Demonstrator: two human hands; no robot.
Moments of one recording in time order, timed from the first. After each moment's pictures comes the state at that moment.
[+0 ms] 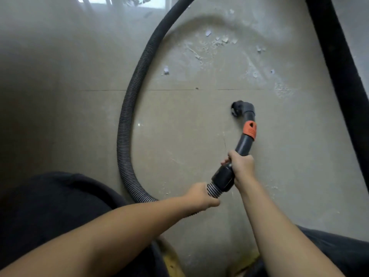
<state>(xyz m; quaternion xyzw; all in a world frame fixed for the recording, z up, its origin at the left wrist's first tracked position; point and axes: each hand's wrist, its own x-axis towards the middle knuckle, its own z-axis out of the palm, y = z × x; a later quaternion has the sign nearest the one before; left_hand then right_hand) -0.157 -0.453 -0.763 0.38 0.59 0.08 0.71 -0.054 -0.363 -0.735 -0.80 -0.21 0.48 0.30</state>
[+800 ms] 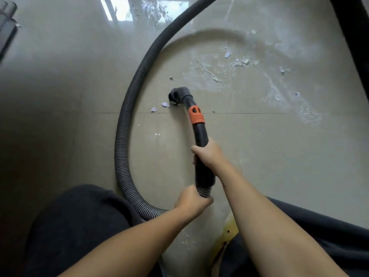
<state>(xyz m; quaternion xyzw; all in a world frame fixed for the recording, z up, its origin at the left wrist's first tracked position) -0.210 -0.396 -0.774 0.34 0.72 0.13 0.59 -0.168 -0.271 -0.743 -0.65 -0.46 0.60 0.14</state>
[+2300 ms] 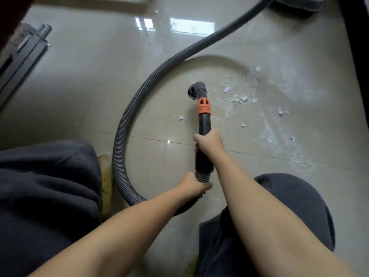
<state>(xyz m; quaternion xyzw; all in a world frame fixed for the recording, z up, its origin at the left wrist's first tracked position) -0.174 -0.229 -0.742 0.25 0.73 0.22 0.60 -0.150 -0.103 -0.717 -0.64 -0.53 0.55 0.12</state>
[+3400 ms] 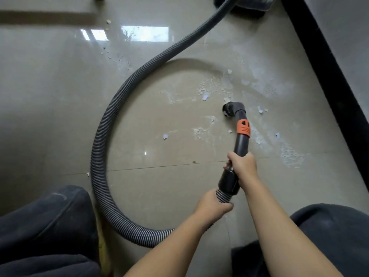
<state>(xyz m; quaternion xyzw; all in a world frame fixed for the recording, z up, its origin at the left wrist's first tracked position) -0.166 -0.200 -0.772 0.35 0.64 0.19 0.66 -0.090 -0.089 -0.732 -0.77 -0.31 0.48 0.29</state>
